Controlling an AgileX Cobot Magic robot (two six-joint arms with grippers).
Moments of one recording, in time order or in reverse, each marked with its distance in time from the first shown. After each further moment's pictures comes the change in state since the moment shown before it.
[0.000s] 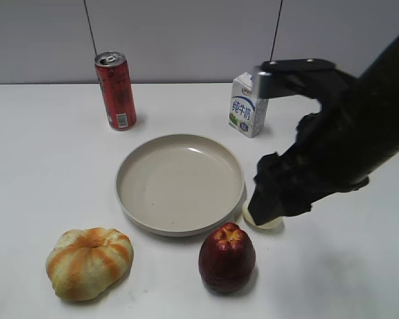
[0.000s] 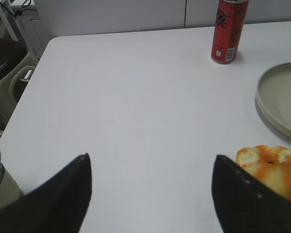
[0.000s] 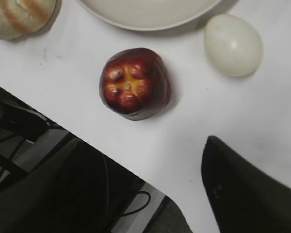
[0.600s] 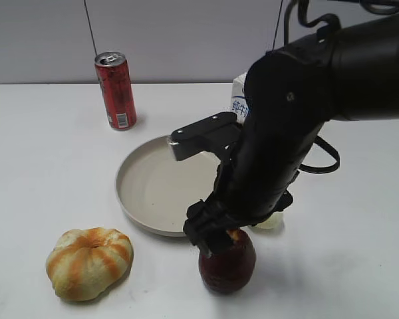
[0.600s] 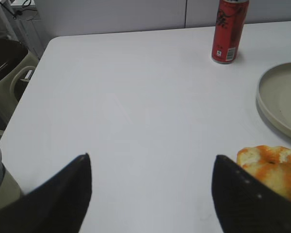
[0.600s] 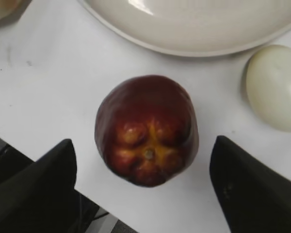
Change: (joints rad) left arm 0.000 0.000 0.000 0.000 0.000 0.000; right arm 0.158 0.310 -0.100 -0.150 -0.108 0.107
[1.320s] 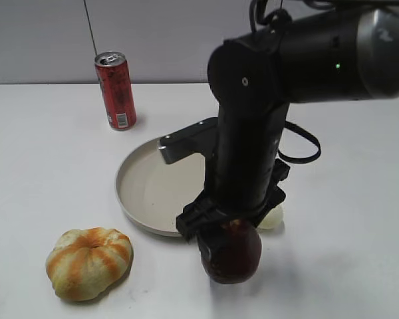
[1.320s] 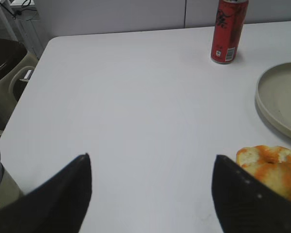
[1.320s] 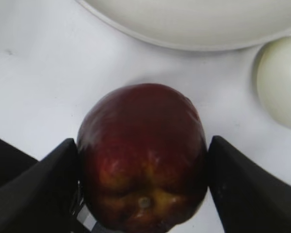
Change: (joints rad) left arm 0.000 0.000 0.000 0.000 0.000 0.000; right arm 0.000 0.106 -0.168 -0.003 0.239 0.001
